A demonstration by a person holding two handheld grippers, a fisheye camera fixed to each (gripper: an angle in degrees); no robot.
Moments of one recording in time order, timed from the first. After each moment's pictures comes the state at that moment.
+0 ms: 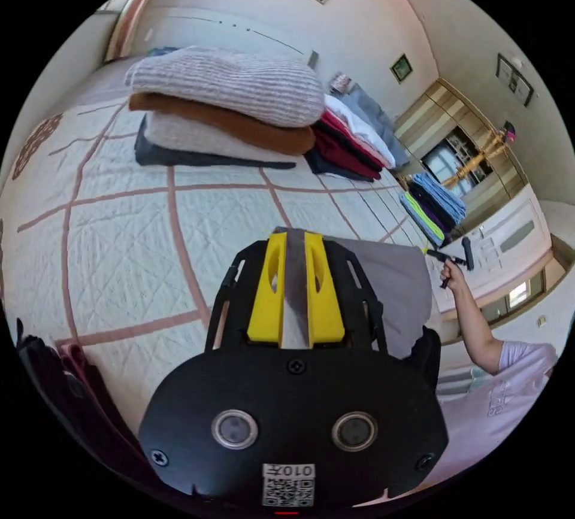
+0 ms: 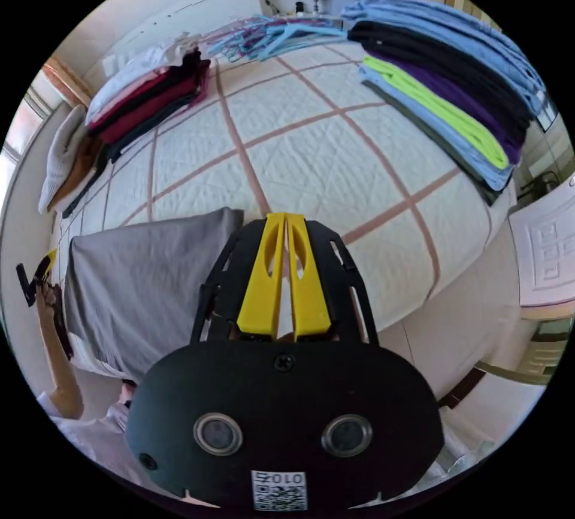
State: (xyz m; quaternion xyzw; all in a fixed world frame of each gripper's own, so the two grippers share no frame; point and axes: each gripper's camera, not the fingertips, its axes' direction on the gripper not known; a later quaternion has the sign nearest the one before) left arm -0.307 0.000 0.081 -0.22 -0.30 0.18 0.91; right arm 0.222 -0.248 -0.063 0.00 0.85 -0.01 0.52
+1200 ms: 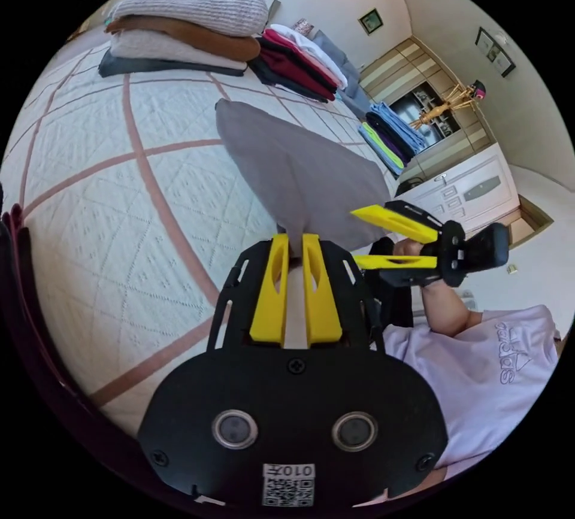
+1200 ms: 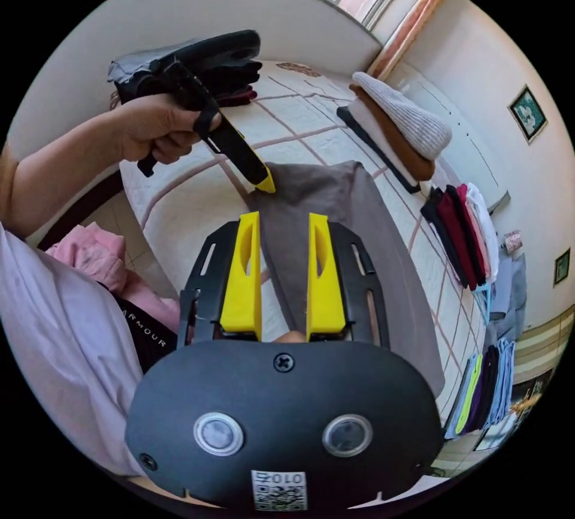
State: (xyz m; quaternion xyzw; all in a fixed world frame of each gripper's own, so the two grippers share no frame) left arm -0.319 0.102 0.003 -0.33 -0.20 0.11 0.92; right arm 0.470 0.074 0.411 -0.43 0.69 -0.39 0.44
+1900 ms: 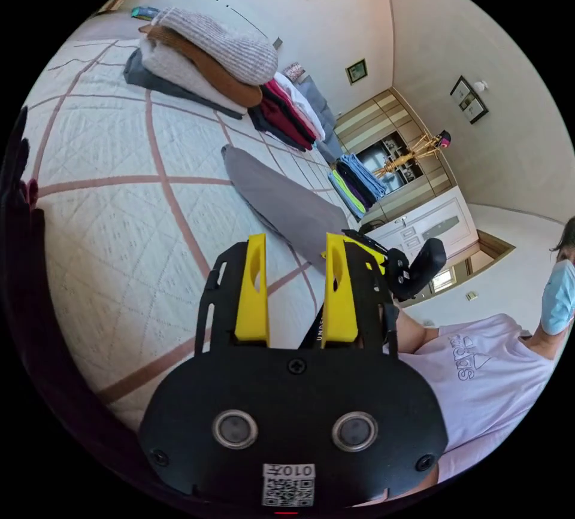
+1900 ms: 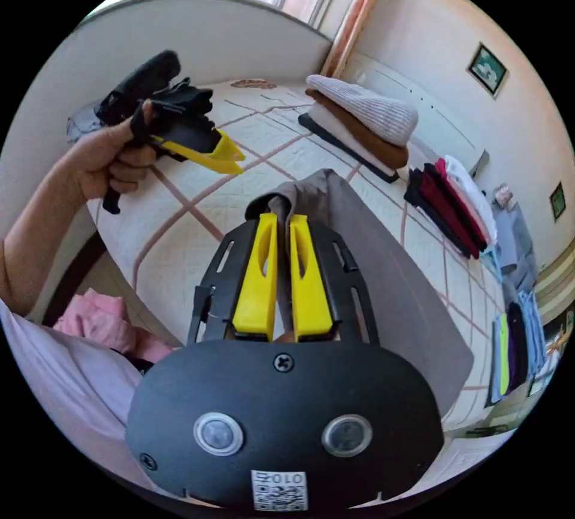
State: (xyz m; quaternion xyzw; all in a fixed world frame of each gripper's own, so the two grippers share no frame) left arm -0.337 0.035 -0.050 -0.22 -0.12 0.06 0.97; right arm 0.465 0.041 0.370 -0.30 0.71 -0.32 0.55
